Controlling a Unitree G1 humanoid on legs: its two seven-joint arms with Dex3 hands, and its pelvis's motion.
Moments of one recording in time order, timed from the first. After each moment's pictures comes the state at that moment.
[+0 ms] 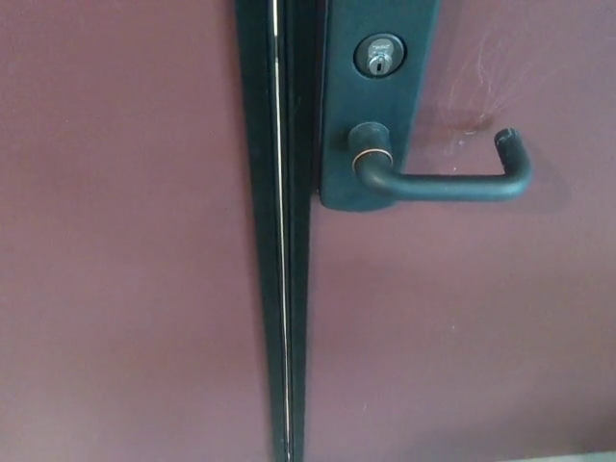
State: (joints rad) left_arm -0.03 0.46 0.21 1.30 0.04 -0.27 -0.13; right_arm 0.08 -0.30 -0.49 0.89 0.13 -0.28 0.01
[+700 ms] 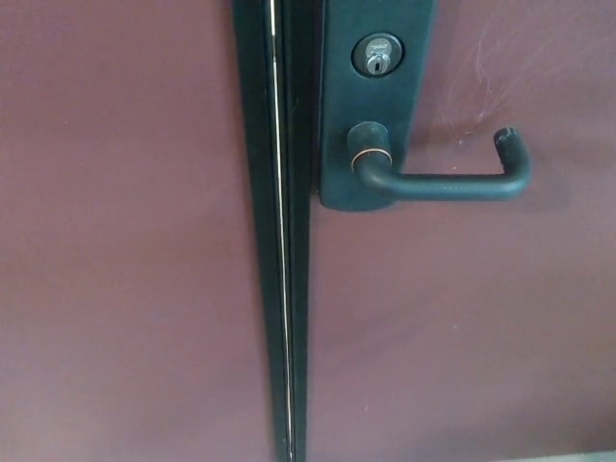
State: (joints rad) left_arm -0.03 0.46 0.21 1.31 0.04 -0.27 -0.13; right_arm 0.17 -0.50 -0.55 0.02 0.22 -0.21 0.15
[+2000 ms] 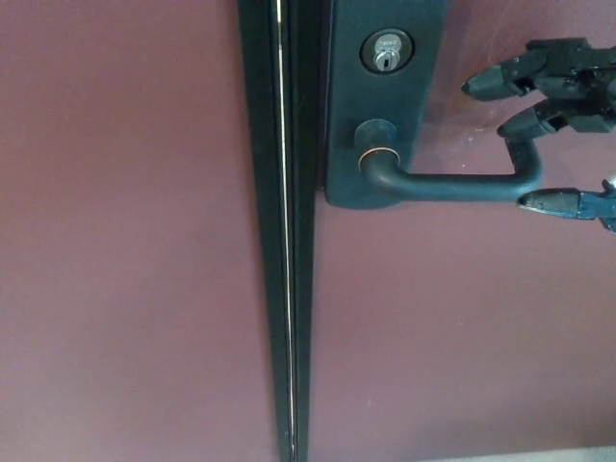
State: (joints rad) left_arm -0.03 0.49 0.17 1.31 0.04 -0.27 -0.16; right_arm -0.58 -0.91 0.16 -0.31 0.18 0.43 0.49
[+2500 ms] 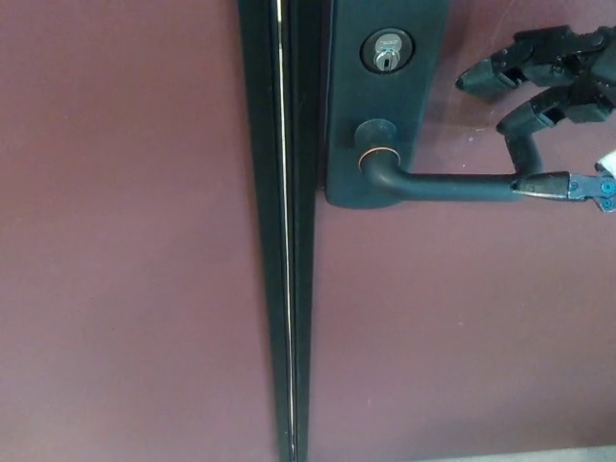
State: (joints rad) left_arm -0.03 0.49 0.16 1.31 0.04 -0.27 -0.17; right_arm -0.69 -0.90 0.20 -0.27 0.10 0.51 0.57
